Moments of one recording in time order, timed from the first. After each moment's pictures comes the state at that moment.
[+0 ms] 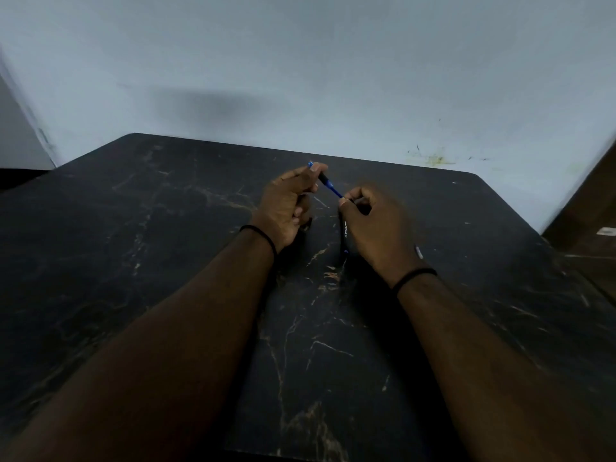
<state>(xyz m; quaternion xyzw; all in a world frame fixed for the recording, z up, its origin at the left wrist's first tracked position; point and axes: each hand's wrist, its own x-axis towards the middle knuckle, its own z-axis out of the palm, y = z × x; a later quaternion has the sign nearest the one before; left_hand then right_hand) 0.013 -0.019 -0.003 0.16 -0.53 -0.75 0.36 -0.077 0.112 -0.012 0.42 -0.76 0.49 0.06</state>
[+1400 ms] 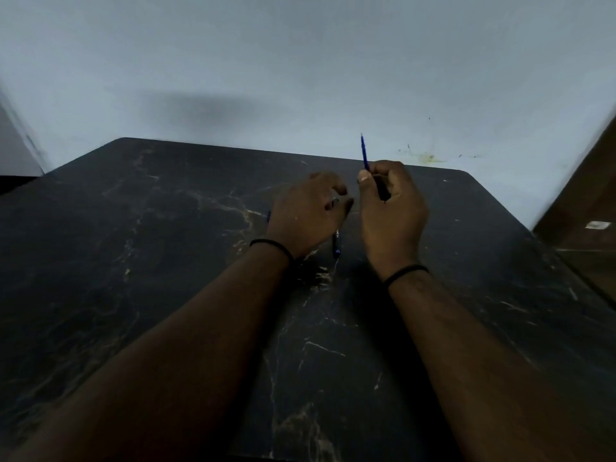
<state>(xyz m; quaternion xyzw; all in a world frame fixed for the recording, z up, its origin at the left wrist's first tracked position) 0.004 0.014 -0.002 0.18 -0.88 -0.17 0.41 -0.069 0.120 0.004 0.32 -0.67 0.64 0.18</state>
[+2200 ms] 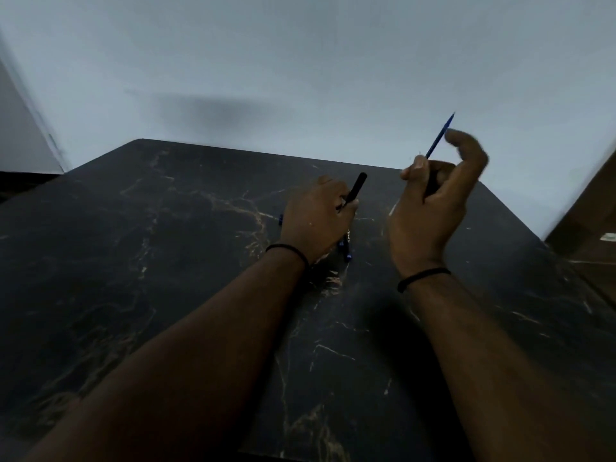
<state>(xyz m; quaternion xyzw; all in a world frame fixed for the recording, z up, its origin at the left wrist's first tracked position) -0.001 0.014 -0.006 0.23 -0.87 -0.14 0.42 -0.065 0.131 0.025 0.31 -0.55 0.73 0.26</state>
